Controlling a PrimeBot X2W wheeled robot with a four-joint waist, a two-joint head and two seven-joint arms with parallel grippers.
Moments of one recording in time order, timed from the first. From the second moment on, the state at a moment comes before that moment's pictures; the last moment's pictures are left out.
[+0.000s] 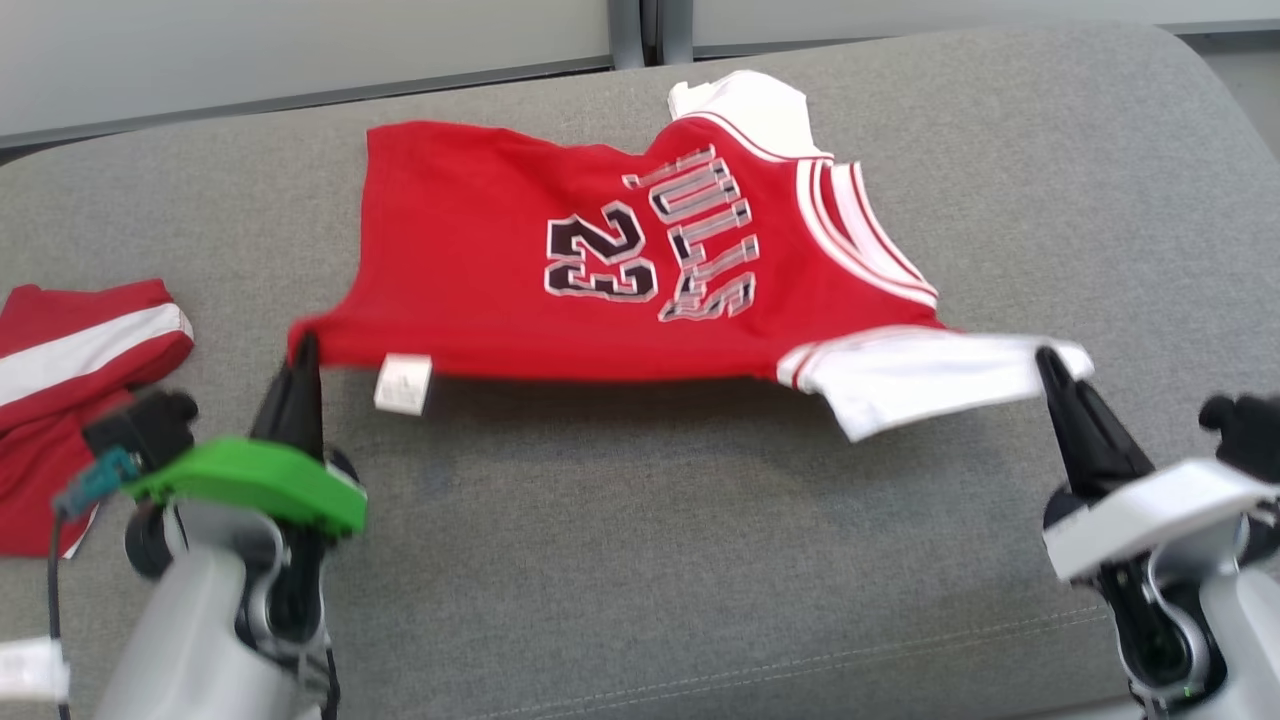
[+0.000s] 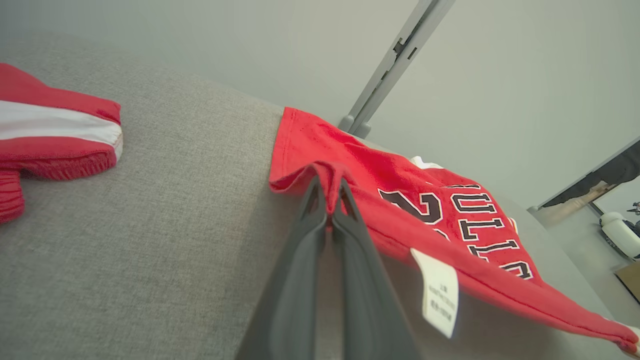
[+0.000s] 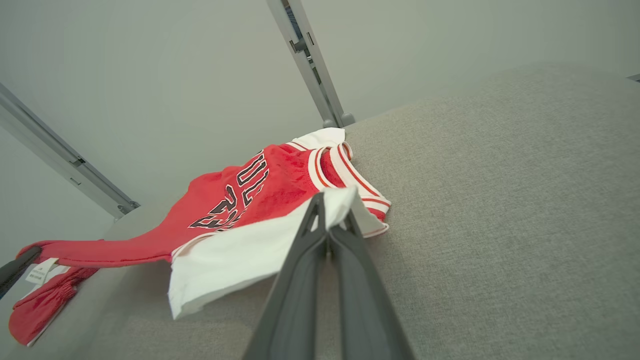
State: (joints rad) left arm -0.47 0.24 -0.26 0.55 -0.87 -0.08 -0.17; right arm -0.19 -0.32 0.14 0.10 0.74 0.13 -0.06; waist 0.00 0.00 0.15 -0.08
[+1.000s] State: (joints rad) left arm 0.18 0.23 -0.28 0.10 -0.84 0.21 -0.20; right arm 0.31 -0.05 -0.11 -0.19 0.56 0.13 0.19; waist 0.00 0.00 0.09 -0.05
